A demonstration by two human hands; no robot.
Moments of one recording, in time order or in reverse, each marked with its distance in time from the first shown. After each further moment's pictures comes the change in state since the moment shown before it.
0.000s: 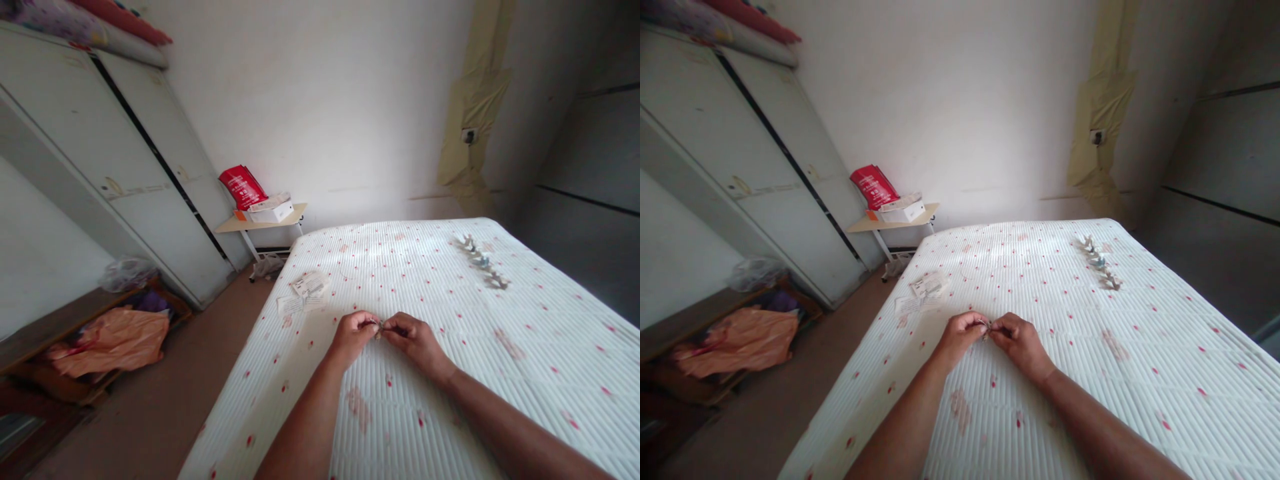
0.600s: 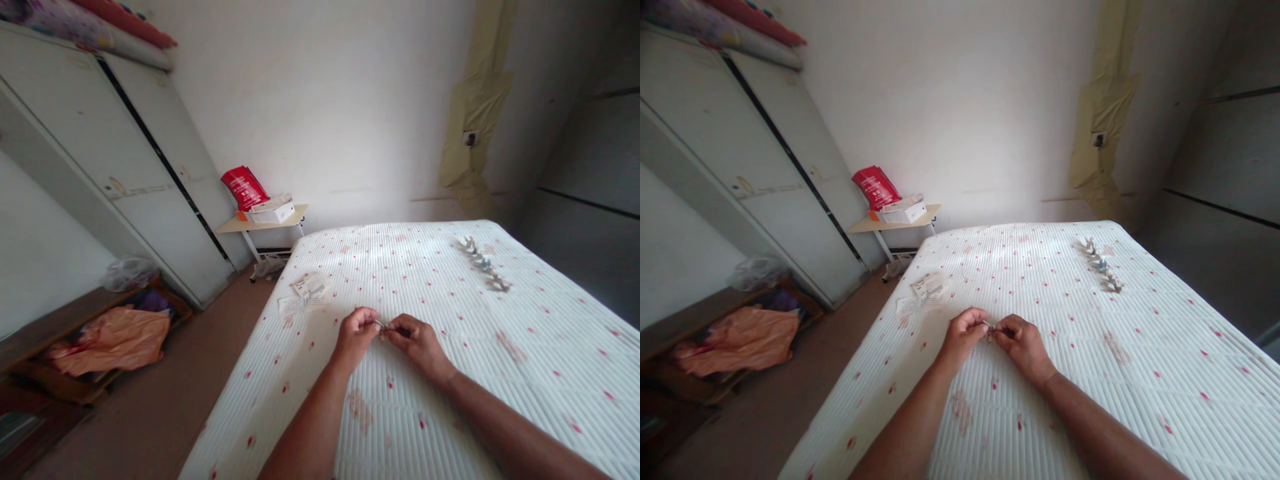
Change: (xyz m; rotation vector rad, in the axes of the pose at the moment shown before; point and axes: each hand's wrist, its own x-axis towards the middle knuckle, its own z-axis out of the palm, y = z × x) left_hand -0.002 0.000 0.007 -0.047 0.089 0.055; right_hand 0.000 -0.002 0.002 -0.031 0.061 0.081
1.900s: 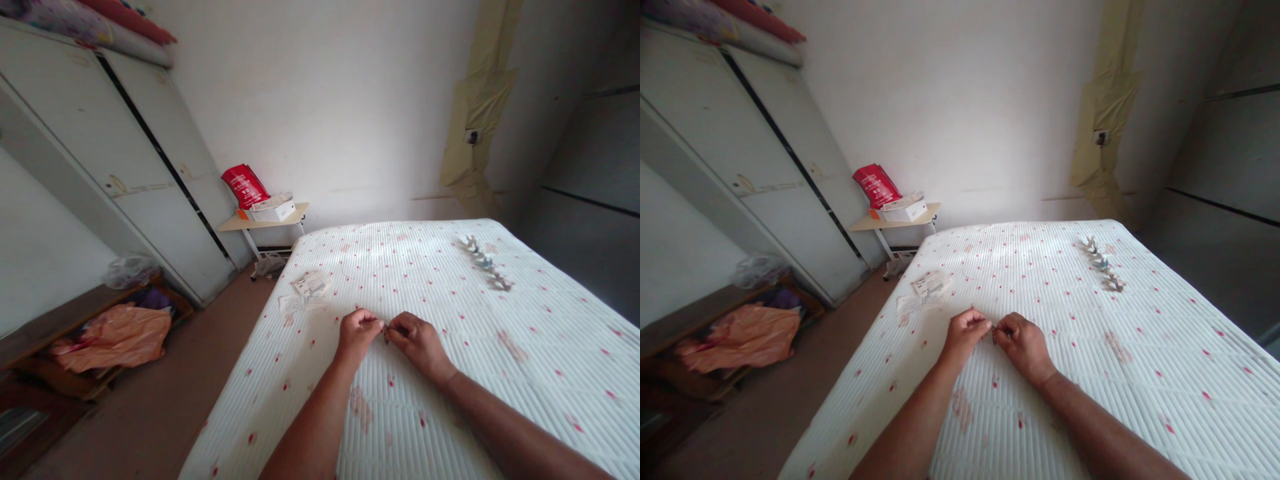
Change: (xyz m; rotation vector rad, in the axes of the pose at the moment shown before) left_hand 0.000 0.004 0.006 0.092 0.125 -0.049; right_hand -0.001 -0.007 -0.001 -0.298 0.038 -0.078
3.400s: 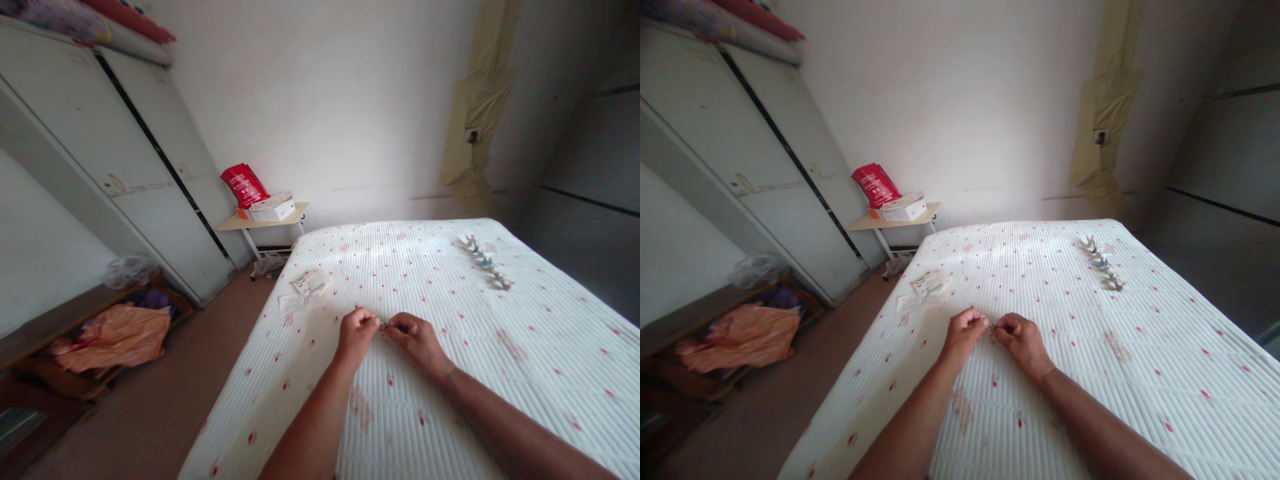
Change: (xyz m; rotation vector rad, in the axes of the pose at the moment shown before) left_hand 0.003 -0.006 0.000 0.063 0.003 0.008; right_hand 0.002 0.004 0.003 0.207 -0.040 0.097
